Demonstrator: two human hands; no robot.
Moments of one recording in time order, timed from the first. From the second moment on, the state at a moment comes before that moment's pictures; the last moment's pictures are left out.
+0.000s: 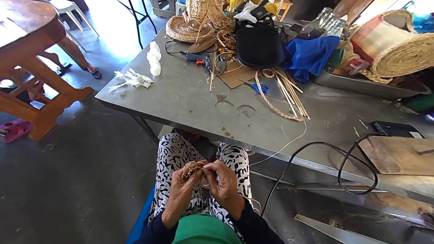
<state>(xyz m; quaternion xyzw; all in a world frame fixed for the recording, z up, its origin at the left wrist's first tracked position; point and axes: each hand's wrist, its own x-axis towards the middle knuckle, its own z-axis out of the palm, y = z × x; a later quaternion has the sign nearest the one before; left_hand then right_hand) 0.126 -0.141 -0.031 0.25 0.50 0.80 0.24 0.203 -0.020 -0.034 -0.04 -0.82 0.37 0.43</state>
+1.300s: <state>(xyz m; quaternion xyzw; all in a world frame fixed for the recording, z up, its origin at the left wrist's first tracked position) 0.126 -0.141 -0.030 0.22 0.53 0.78 0.24 0.202 -0.012 -0.005 -0.10 -0.80 0.51 0.31</state>
